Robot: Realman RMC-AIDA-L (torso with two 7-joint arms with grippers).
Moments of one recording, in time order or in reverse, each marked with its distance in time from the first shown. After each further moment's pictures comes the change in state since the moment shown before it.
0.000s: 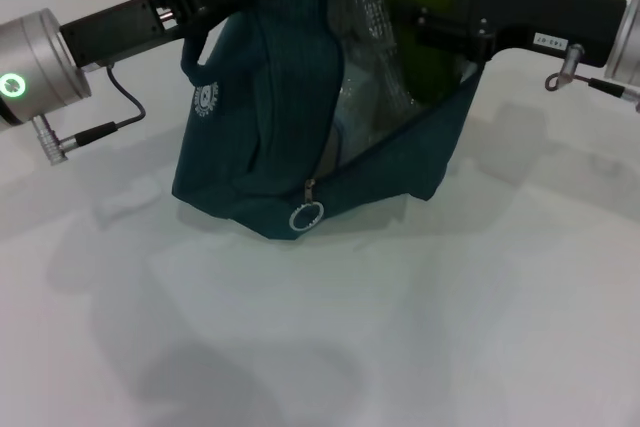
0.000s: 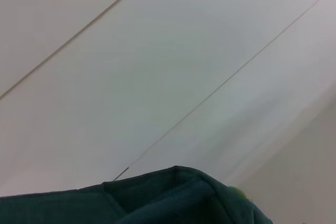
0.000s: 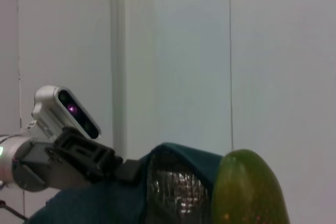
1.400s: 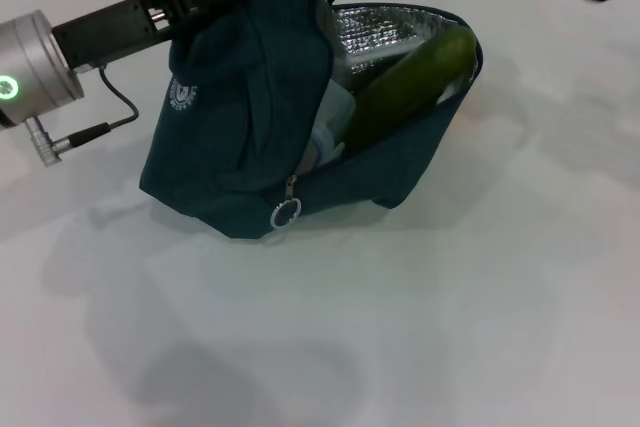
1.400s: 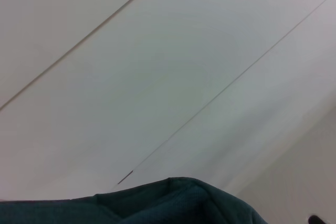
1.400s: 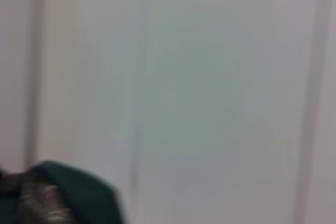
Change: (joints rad) left arm 0.008 0.003 -0.006 0.000 -0.002 -0.002 0.005; right arm -0.177 -0.063 0.040 -0.304 -0.033 0.110 0.184
